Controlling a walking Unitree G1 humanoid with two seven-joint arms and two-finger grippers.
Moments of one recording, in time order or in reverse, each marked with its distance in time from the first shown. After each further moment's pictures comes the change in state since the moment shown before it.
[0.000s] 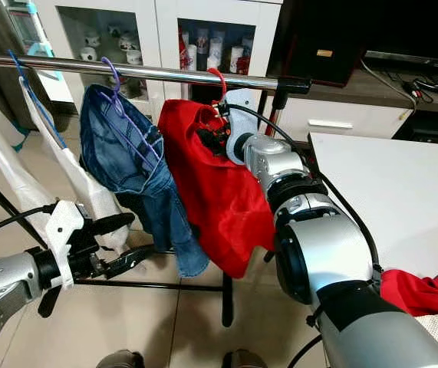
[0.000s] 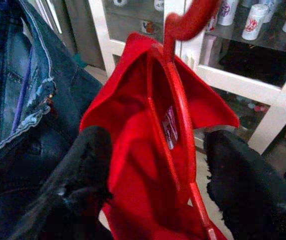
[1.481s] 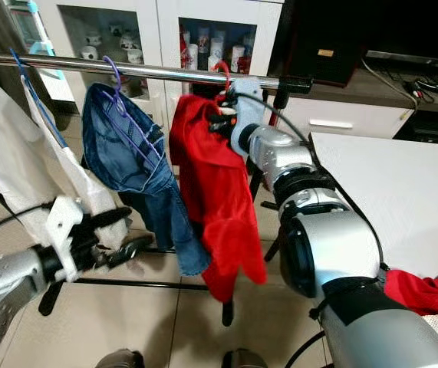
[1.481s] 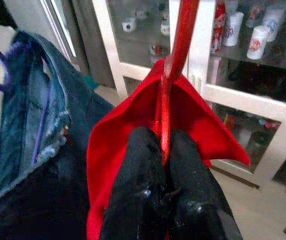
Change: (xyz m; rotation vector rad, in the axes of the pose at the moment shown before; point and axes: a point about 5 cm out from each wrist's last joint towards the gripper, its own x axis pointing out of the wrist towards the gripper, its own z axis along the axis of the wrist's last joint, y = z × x) left arm 0.009 0.009 0.005 0.012 -0.067 0.061; right arm -0.006 -0.007 0.017 0.053 -0.087 0.046
